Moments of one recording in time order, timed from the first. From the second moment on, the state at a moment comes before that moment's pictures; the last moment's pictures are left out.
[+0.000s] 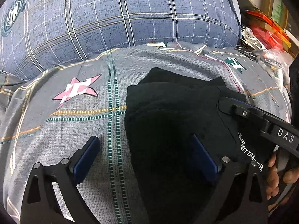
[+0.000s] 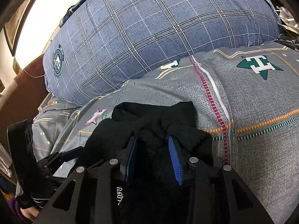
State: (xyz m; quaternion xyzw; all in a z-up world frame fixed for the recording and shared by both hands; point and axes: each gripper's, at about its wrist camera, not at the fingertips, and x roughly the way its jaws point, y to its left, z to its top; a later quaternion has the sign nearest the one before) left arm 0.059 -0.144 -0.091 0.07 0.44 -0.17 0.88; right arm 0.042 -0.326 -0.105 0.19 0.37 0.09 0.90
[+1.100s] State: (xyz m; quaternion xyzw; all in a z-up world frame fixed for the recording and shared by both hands) left arm 0.014 -0.108 -0.061 0.09 0.39 -0.12 0.91; right arm -0.025 -0.289 -0.086 0.03 0.35 0.05 0.94
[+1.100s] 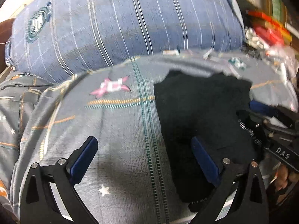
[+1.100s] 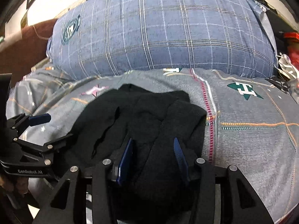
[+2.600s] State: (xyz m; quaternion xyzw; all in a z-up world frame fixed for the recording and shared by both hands) left arm -0.005 -0.093 -0.018 0.11 0.32 -0.05 0.94; right arm -0.039 -0.302 -0.050 0.06 0.26 0.02 0.96
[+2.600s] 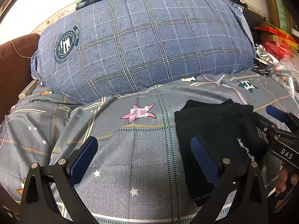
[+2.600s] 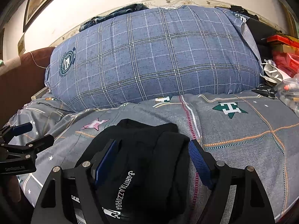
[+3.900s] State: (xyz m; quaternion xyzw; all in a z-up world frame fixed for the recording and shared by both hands) left arm 0.004 -0.094 -0.044 0.11 0.37 -0.04 0.92; right arm -0.036 -0.288 -0.052 0.01 0.27 0.00 0.96
